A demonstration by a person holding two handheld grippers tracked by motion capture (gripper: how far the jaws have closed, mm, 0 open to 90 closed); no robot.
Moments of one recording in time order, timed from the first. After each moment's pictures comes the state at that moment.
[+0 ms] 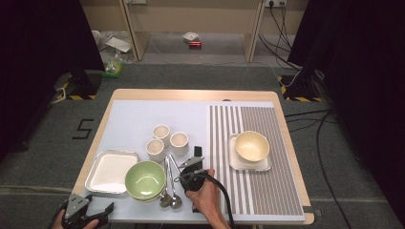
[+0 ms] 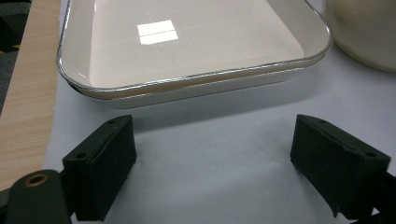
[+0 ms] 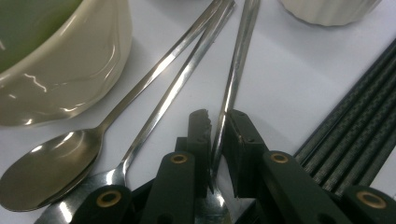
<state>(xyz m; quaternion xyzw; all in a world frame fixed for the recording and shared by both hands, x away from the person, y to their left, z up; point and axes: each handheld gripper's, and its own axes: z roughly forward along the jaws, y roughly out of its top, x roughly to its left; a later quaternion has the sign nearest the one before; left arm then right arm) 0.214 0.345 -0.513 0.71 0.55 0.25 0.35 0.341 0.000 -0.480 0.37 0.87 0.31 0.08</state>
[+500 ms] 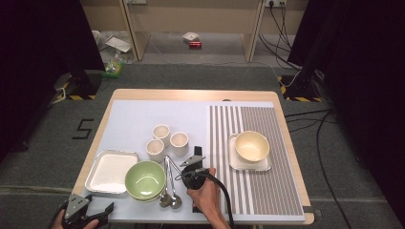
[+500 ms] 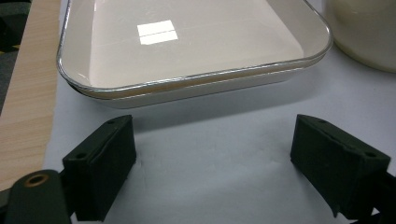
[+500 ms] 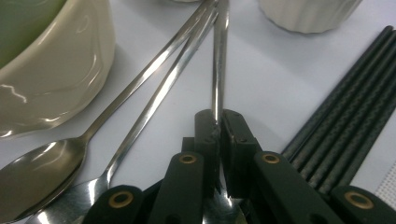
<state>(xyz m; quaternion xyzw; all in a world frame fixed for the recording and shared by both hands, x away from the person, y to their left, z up) 0.214 0.345 -0.513 0.72 0.55 0.25 0.35 0.346 -0.004 -0.479 0.37 0.87 0.32 0.10</state>
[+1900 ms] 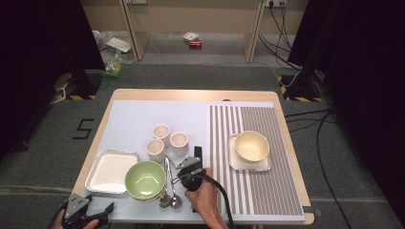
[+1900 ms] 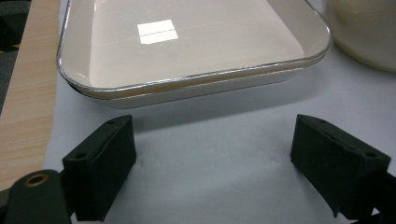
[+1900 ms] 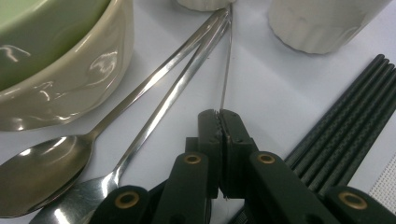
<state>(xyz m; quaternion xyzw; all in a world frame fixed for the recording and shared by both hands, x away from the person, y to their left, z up) 0.215 0.345 -0.512 0.72 0.55 0.25 0.35 0.338 0.006 -0.471 0.34 0.88 0.30 0.13</state>
